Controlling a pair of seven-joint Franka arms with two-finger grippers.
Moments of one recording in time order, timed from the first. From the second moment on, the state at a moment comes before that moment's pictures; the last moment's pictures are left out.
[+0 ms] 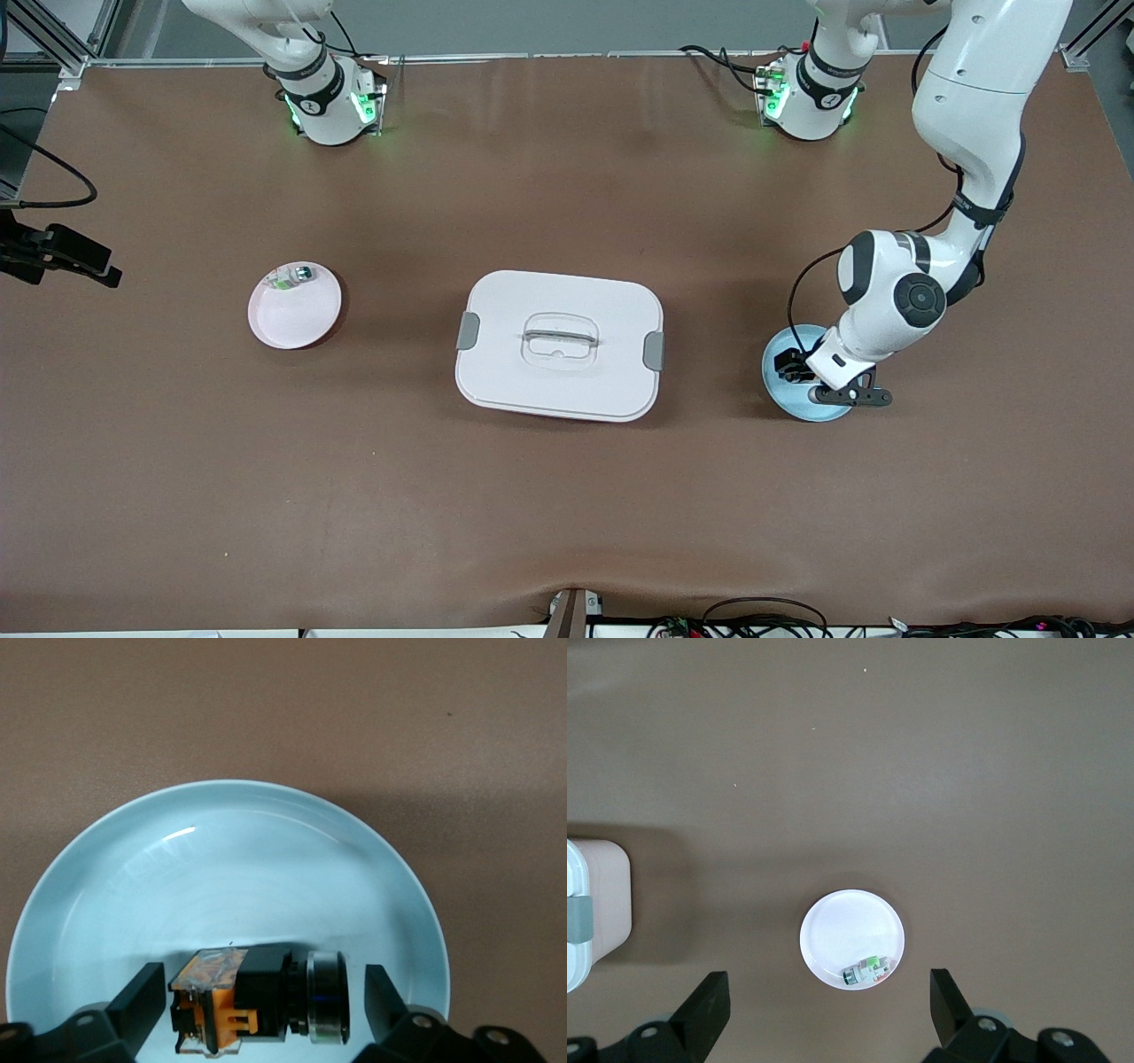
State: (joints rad) left arm -0.05 0.53 -0.10 -2.04 -0.03 2.63 -0.03; right arm -0.04 0.12 -0.02 -1.42 0.02 1.56 0.01
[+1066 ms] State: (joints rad) left arm -0.04 0.36 -0.16 -1.95 -0.03 2.37 -0.07; right arm -0.04 0.12 -0.02 -1.42 0.03 1.56 0.01
